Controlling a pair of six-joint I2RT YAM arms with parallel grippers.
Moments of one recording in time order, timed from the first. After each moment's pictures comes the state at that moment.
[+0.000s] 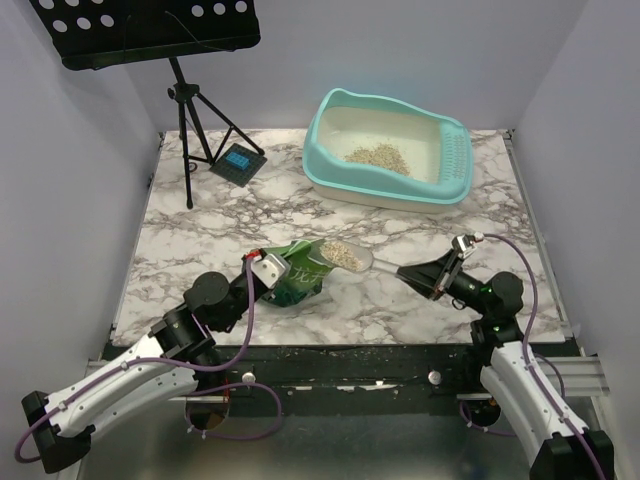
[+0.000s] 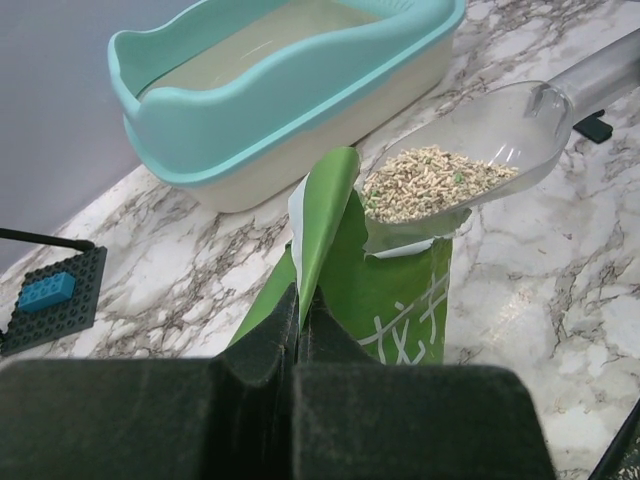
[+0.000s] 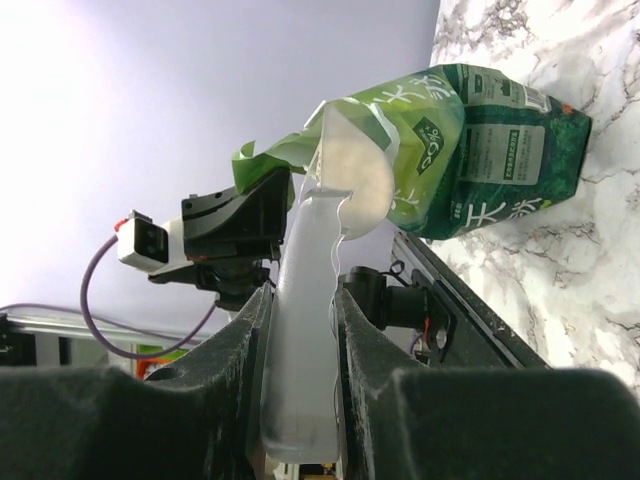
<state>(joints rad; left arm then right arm) -0.93 0.49 0.48 -0.03 -0.15 0.26 0.13 0.55 0.09 0.55 -0.85 1.50</state>
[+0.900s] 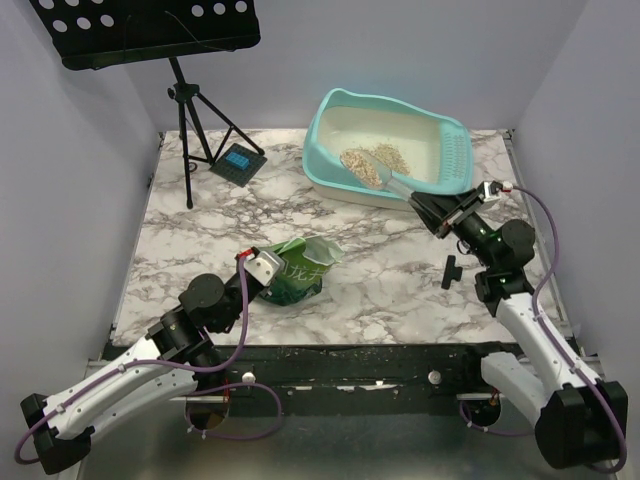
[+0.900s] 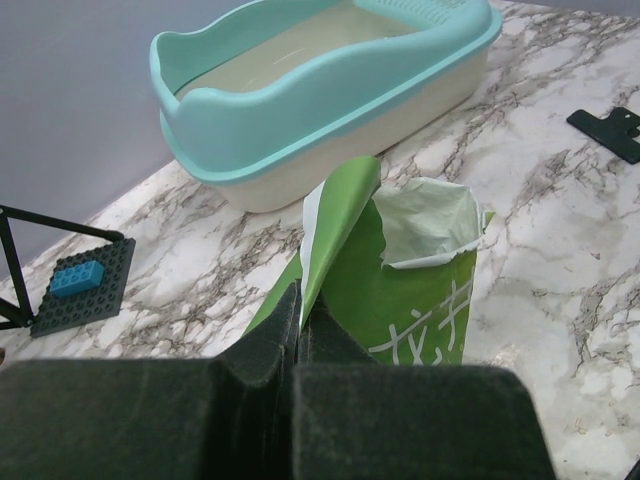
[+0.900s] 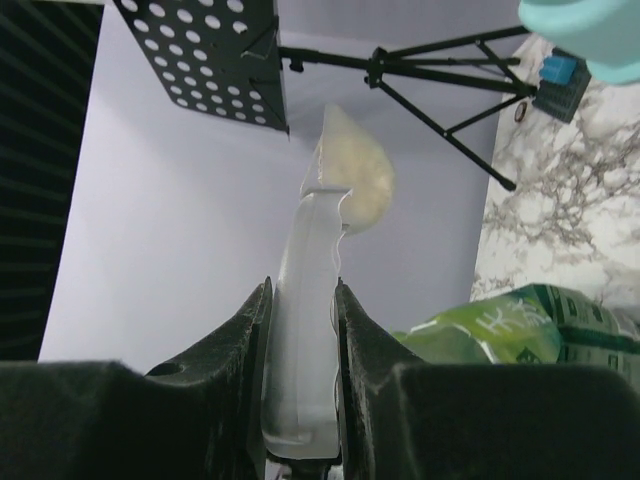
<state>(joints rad) -0.93 0.45 0.48 -0.02 -0.24 0.26 0.13 0.86 0.49 0.57 -0.55 1.54</state>
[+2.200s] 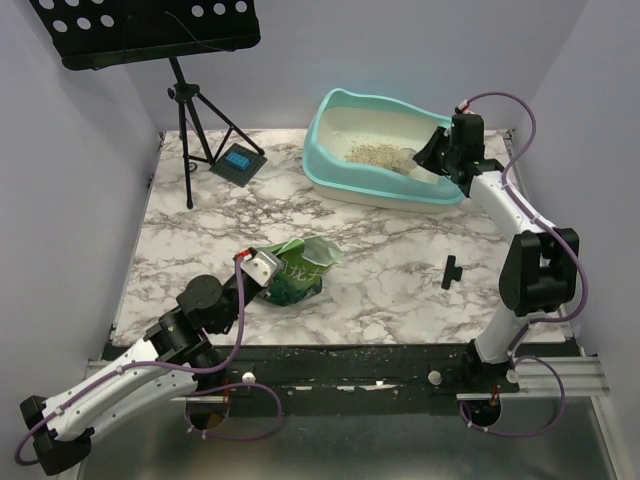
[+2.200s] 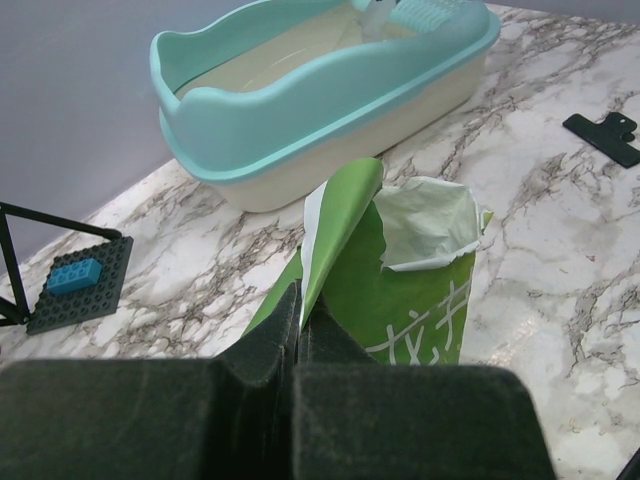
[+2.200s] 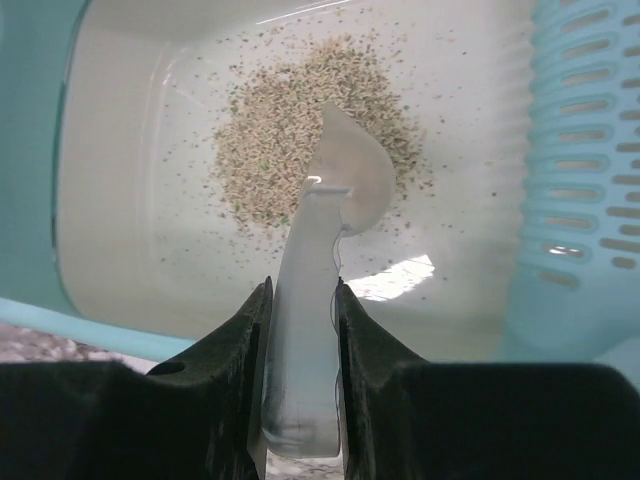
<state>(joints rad) -0.93 0.44 0.48 -0.03 -0.24 0.25 0.13 1.75 1.41 -0.17 -0.07 0.52</state>
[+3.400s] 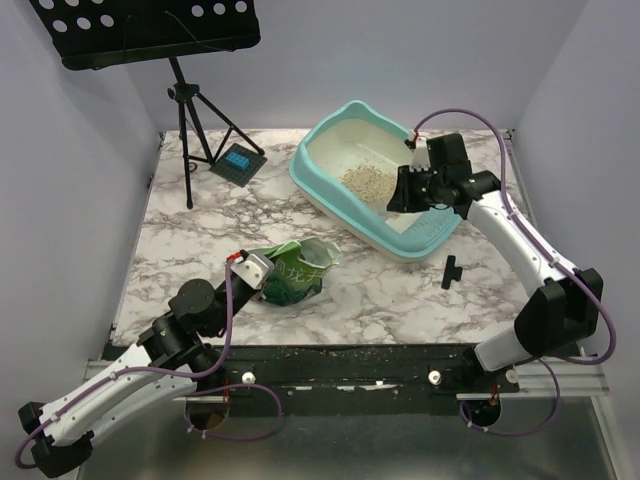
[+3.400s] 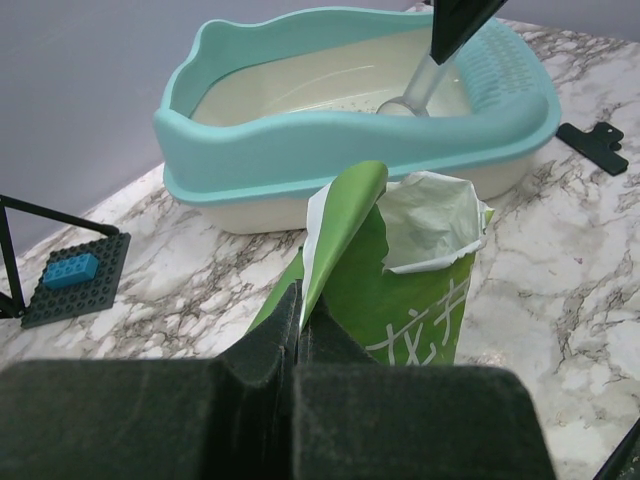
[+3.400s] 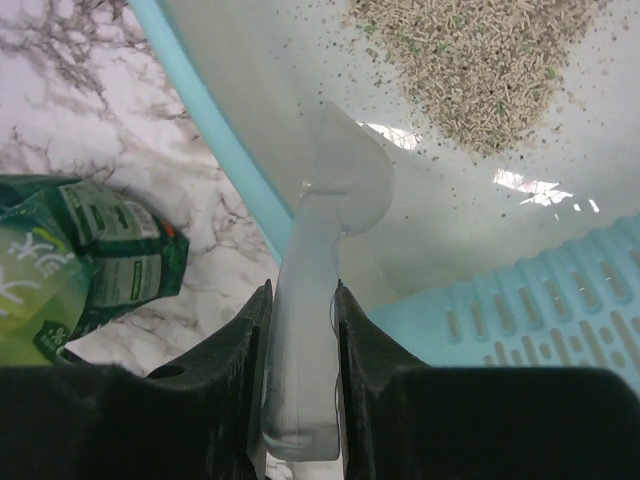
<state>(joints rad) -0.93 0.38 0.48 -0.08 -0.24 0.22 0.32 1.53 1.37 -0.64 -0.27 0.17</state>
